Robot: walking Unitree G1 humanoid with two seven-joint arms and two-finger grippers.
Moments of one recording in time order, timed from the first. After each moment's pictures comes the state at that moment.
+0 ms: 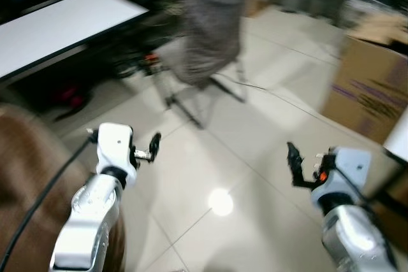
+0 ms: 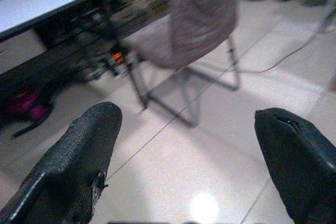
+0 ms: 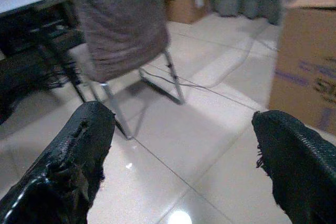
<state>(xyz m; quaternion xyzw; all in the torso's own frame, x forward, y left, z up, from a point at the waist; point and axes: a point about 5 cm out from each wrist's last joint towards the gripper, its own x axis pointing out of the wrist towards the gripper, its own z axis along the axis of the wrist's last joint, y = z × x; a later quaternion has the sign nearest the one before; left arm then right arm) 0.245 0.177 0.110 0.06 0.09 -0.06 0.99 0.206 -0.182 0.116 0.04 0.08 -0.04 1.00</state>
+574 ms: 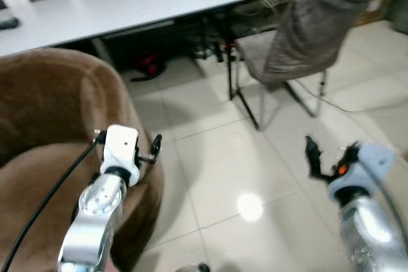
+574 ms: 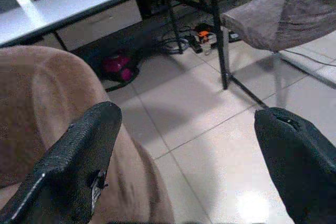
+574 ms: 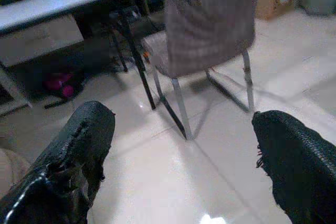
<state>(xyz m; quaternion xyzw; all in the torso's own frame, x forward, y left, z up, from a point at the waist) 0.255 0.174 0.107 0.08 0.08 -0.06 0.99 0.215 -0.215 0.135 0.04 0.05 -0.08 0.99</state>
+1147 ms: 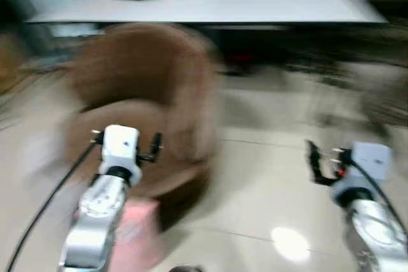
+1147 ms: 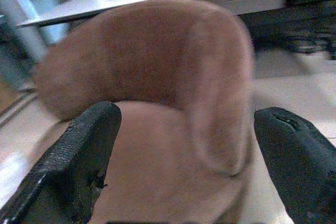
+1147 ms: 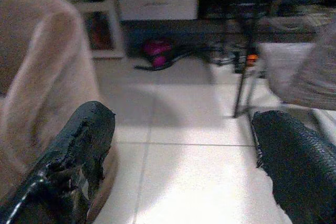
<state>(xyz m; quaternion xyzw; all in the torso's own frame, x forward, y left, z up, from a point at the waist) 0.249 0.167 0.109 0.07 0.08 -0.05 0.99 0.207 -0.216 0.119 -0.02 0.10 -0.10 0.99</state>
